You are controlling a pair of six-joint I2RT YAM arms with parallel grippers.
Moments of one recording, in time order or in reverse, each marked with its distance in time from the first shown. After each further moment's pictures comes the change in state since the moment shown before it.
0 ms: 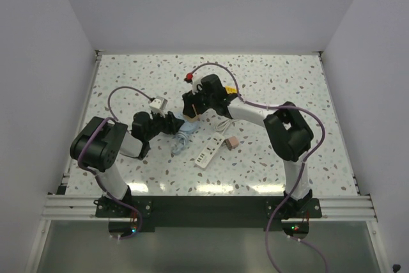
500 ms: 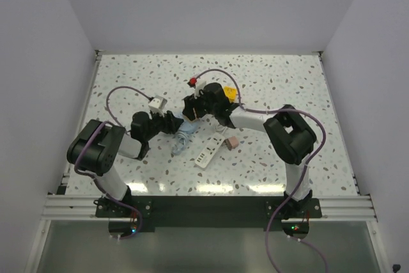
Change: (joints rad) left arm 0.000 -0.022 -0.003 -0.017 -0.008 -0.003; right arm 0.021 -0.044 -0.181 0.263 0.064 0.050
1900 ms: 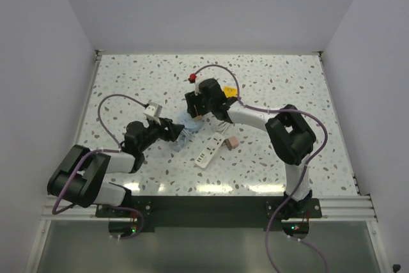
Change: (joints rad) left arm -0.038 -0.339 -0.159 -0.071 -0.029 -0.056; right arm 0.021 -0.011 0.109 -0.231 0.199 0.047
